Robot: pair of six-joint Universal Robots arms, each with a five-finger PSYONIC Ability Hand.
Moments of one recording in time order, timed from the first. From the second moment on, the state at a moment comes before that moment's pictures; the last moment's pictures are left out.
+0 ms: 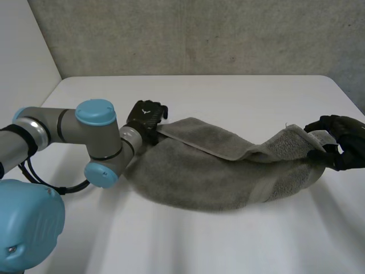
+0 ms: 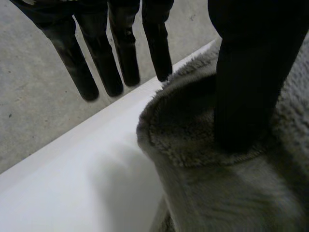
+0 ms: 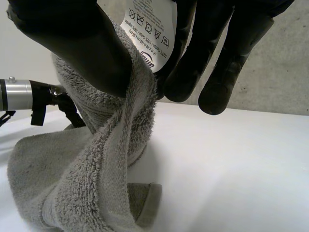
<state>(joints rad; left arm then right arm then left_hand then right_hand) 4.25 -2.62 -0.82 3.29 -1.42 3.38 1.16 -1.63 1.94 0.13 0.48 3.05 0.63 0.62 0.62 0.62 0.44 1.33 1.33 1.34 1.34 1.17</state>
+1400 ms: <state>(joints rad) 4.37 -2.11 -0.92 3.19 -1.56 3.85 1.93 -1.04 0.74 -0.12 1.46 2.43 1.18 1.22 1.22 1.22 1.02 1.33 1.34 1.34 1.34 1.17</state>
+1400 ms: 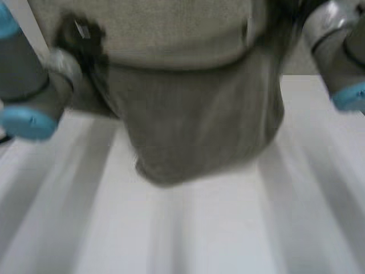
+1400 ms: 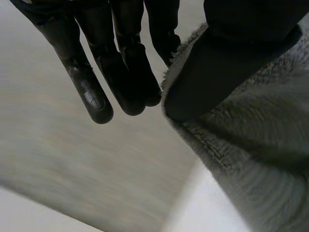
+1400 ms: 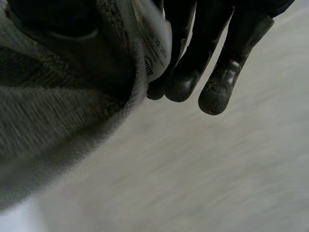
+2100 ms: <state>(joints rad) 4.40 -1.99 -1.79 3.55 -1.48 3.65 1.86 -0.99 1.51 -0.14 1.24 2.47 1.19 1.22 1.22 1.22 1.03 1.18 1.18 1.18 1.18 1.01</state>
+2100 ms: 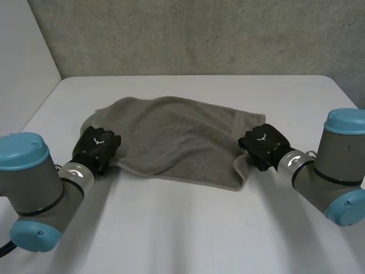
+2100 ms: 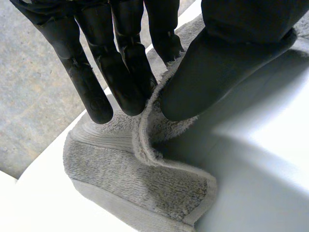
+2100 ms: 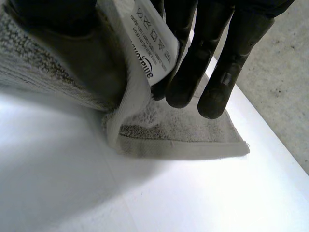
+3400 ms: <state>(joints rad) 4.40 -1.99 -1.80 3.60 -1.48 3.67 1.65 -1.36 1.94 -0.41 1.21 2.88 0.85 0.84 0.85 0.84 0.67 1.33 1.33 1.34 1.34 1.17</state>
